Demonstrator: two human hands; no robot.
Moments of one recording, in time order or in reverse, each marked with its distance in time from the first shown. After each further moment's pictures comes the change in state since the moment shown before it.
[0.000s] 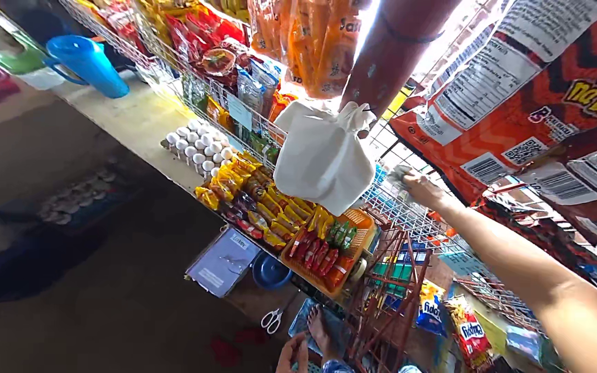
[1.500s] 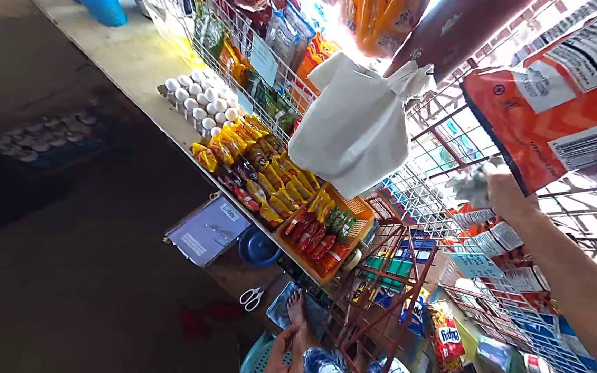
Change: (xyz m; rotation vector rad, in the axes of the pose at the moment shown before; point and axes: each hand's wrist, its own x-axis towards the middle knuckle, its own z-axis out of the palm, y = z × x) left_hand -0.018 -0.023 0.010 -0.087 0.104 0.053; right_hand -0.080 0.001 -0.062 -0.398 0.167 0.396
